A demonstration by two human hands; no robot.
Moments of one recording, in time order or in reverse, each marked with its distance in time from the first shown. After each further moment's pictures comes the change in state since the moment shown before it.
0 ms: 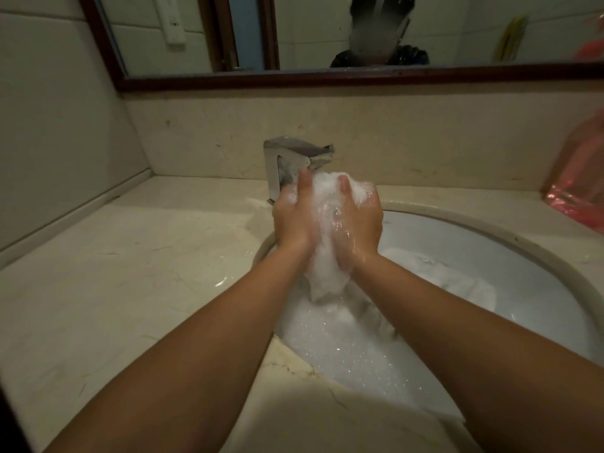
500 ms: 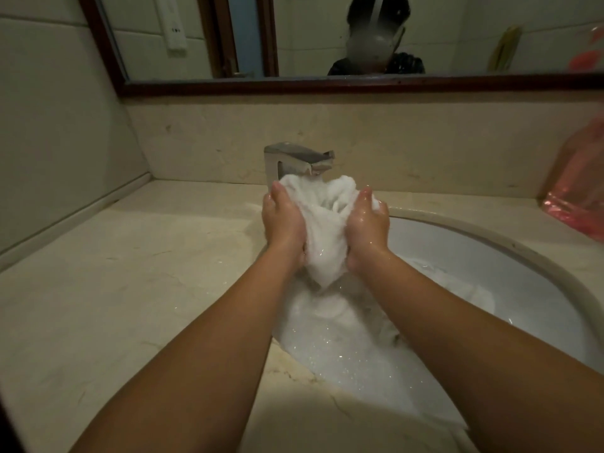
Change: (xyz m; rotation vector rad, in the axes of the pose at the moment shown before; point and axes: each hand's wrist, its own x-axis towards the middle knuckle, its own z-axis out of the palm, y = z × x) left_hand 0.009 0.003 -0.008 -0.142 0.045 -0.109; right_hand 0.019 0.002 -0.003 0.196 0.021 0.228
